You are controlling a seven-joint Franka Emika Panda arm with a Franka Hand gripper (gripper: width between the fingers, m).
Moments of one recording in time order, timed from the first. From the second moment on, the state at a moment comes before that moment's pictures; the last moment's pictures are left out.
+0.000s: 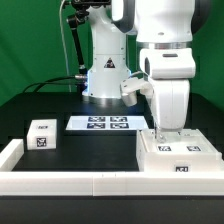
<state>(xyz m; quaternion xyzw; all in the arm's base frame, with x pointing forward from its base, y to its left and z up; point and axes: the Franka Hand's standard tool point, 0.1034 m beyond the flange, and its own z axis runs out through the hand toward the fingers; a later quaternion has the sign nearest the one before) 0.580 0.060 0.058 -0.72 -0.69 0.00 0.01</state>
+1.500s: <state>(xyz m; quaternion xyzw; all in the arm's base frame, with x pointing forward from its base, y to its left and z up) 0.509 0.054 0.090 -0.83 -0.54 -0.11 -0.04</state>
